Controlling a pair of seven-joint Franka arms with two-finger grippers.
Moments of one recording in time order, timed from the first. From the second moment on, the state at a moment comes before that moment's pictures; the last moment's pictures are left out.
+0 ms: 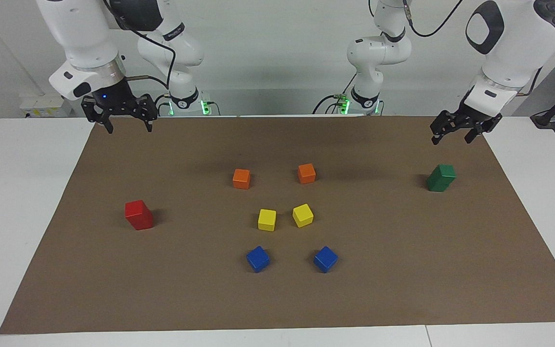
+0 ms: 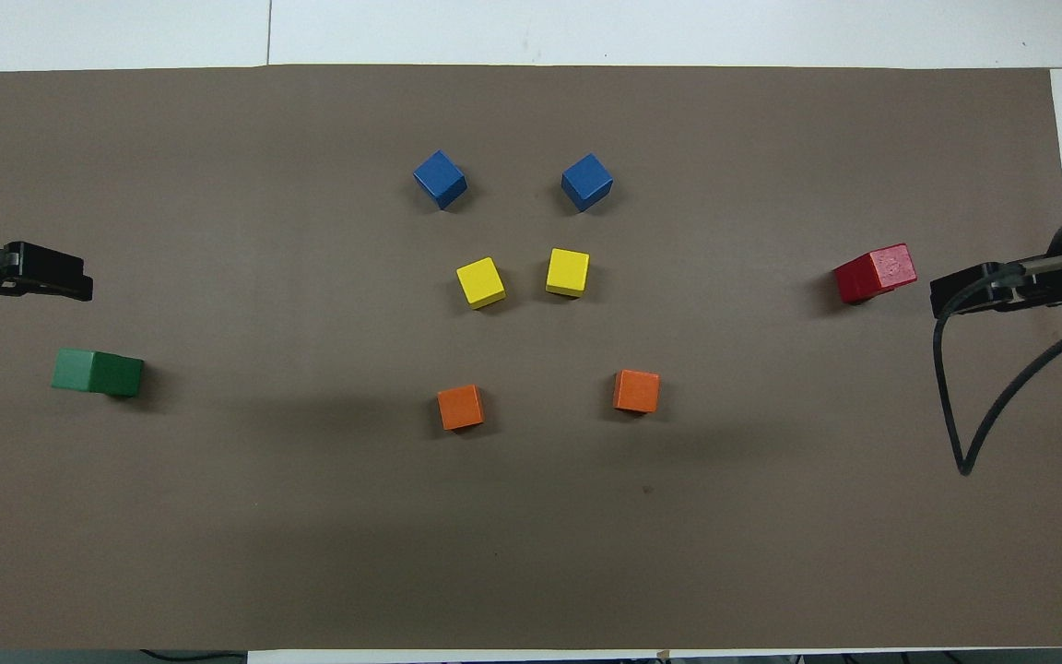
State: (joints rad) left arm 0.03 -0.01 -0.05 -1.67 -0.02 1.65 0.01; right arm -0.20 -0.04 0.25 -1.62 -0.04 1.55 -0.02
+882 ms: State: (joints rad) left arm 0.03 -0.01 -0.04 -1.66 -0.02 1.65 0.01; right arm -0.24 0.01 0.23 -1.59 -0.04 1.54 -0.02
